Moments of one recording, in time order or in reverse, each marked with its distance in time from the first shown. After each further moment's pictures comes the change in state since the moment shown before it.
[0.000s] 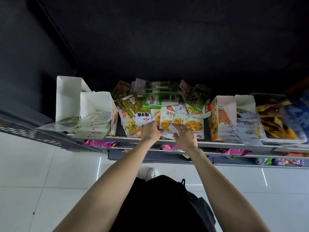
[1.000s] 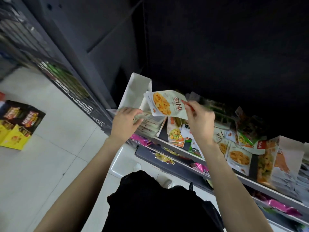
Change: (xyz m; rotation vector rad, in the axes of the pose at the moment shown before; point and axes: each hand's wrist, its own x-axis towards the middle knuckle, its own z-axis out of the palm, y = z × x) left_hand -0.084 -0.154 -0.181 0.311 0.682 0.218; right_hand 0.007 -0.177 -0.058 0.382 0.641 -0.708
